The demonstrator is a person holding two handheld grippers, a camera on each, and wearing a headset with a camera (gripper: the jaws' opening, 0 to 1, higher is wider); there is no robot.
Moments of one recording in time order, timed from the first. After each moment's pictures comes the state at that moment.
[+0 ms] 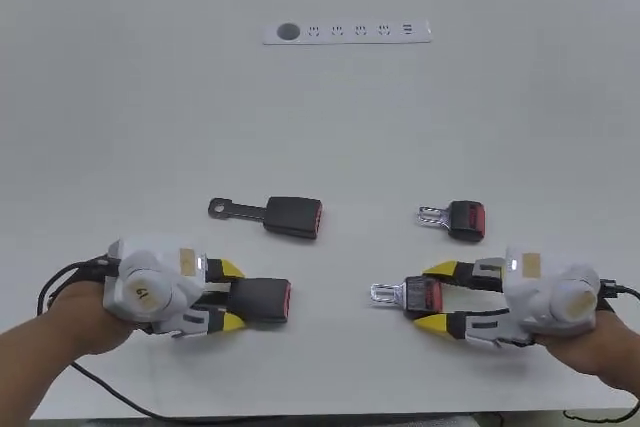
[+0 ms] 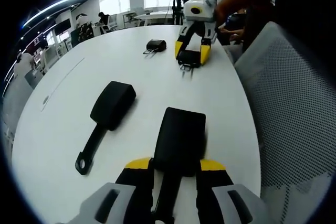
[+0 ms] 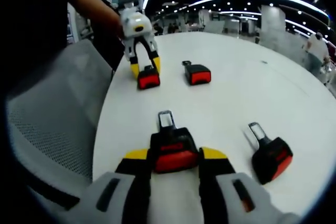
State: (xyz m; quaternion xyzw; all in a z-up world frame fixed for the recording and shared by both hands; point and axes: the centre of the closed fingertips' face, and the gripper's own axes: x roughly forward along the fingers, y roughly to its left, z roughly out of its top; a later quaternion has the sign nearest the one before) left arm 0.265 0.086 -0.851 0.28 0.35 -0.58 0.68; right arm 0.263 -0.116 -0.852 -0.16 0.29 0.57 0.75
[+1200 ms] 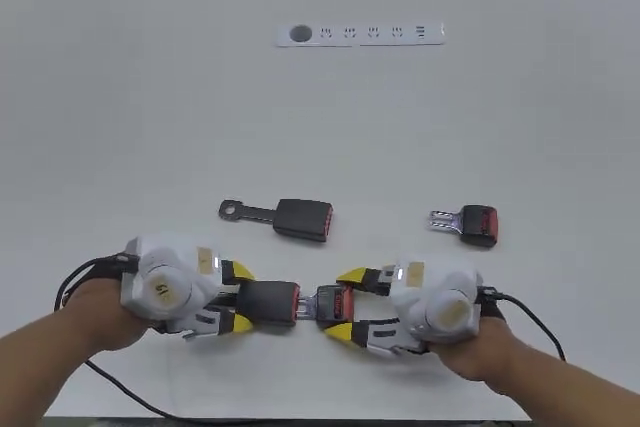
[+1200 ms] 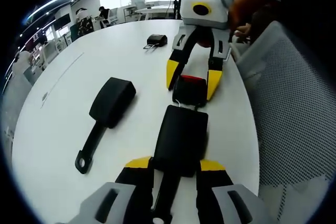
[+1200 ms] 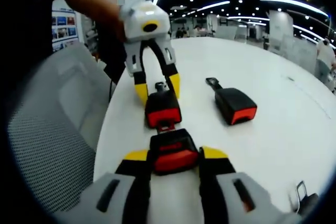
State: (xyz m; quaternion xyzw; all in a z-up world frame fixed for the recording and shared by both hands) left arm 0.264 0.081 -0.856 0.29 0.37 -0.57 0.67; right arm 0.258 -0.006 -0.853 -0.15 0.27 0.59 0.74
